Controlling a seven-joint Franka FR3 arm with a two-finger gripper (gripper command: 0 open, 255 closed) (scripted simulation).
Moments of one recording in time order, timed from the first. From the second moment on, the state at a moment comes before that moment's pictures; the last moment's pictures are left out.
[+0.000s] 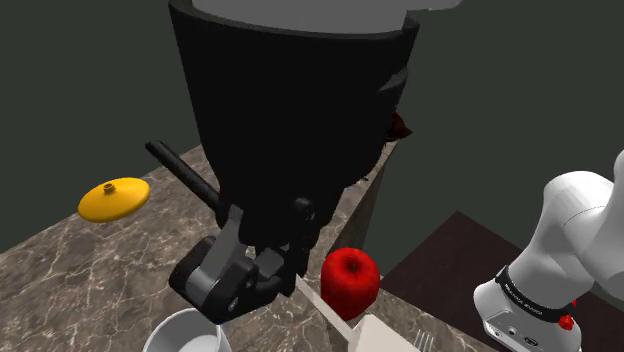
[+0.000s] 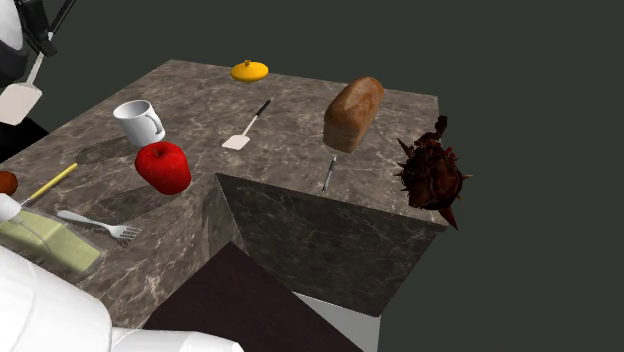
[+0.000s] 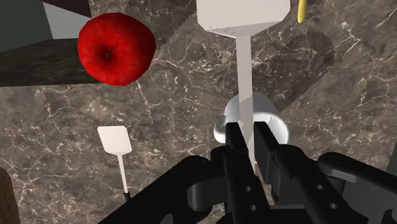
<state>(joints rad) 0.62 0.02 0.63 -1.50 -0.06 1.56 0.89</state>
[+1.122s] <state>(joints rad) 0.64 -0.01 0.65 -1.73 -0.05 1.76 0.96</state>
